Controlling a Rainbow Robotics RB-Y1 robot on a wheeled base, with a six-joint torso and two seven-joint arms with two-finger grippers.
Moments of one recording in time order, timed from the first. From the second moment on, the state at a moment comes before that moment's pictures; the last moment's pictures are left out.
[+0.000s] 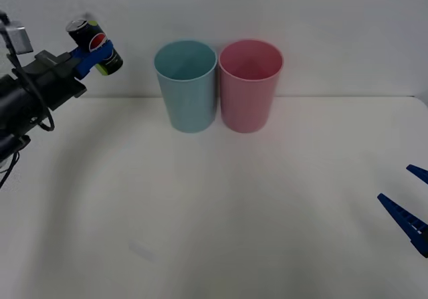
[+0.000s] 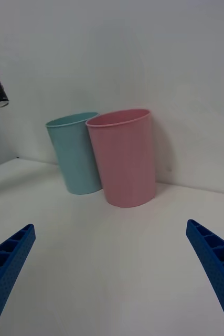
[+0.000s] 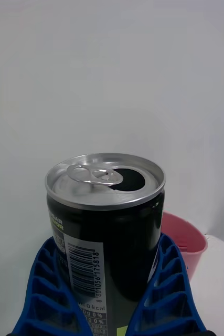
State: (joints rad) right arm 0.35 -0.40 -0.52 -1.66 0.96 -1.22 0.00; left arm -0.43 0.43 0.32 -1.39 -1.22 -0.93 0.37
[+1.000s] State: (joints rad) right arm 0.35 -0.40 -0.52 -1.66 0.96 -1.22 0.00; left arm -0.81 0.28 0.25 -1.10 -1.51 -0.72 0.33
